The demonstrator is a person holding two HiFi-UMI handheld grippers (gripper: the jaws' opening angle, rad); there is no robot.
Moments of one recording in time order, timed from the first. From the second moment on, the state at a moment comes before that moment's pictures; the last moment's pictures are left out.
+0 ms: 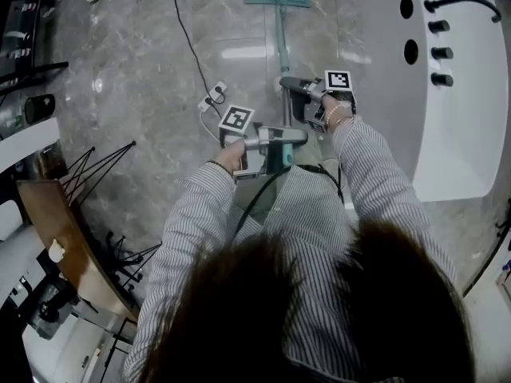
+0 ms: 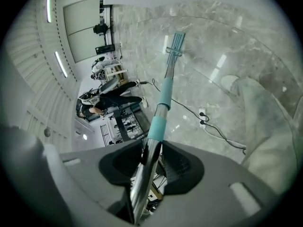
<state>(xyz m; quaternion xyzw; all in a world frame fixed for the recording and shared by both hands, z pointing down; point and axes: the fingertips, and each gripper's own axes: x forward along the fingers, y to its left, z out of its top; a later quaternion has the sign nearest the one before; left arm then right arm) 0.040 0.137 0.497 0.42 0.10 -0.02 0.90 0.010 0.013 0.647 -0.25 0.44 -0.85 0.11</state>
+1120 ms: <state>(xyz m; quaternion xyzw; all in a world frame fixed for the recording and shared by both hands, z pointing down) 0.000 0.368 0.435 0.39 0.18 -0.04 0.90 -0.041 0.254 0.605 -0.23 0.41 -0.86 0.19</state>
